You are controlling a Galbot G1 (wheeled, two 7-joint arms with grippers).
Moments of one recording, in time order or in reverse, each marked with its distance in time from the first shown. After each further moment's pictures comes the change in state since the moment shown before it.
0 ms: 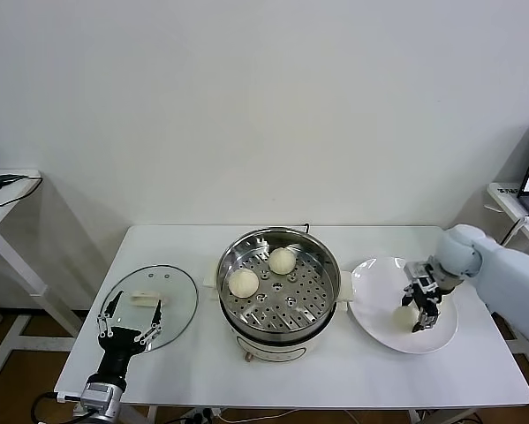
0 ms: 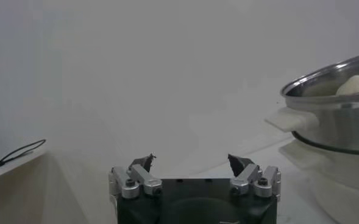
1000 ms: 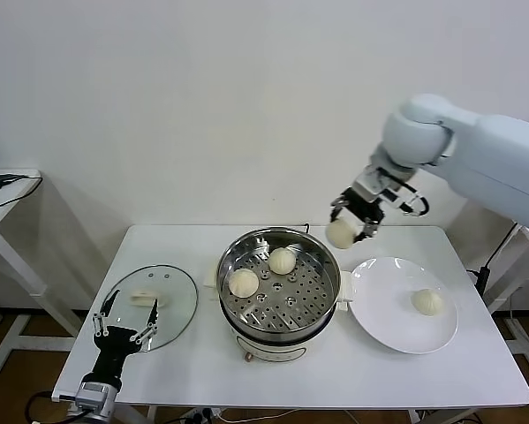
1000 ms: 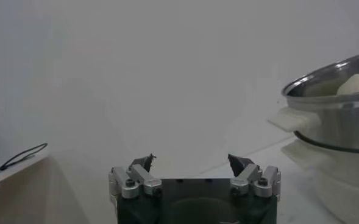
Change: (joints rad) left arm -0.002 0.015 -0.024 0.004 -0.010 -0.002 0.011; right arm 0.755 0.292 -0.497 0.244 0.203 0.349 0.035
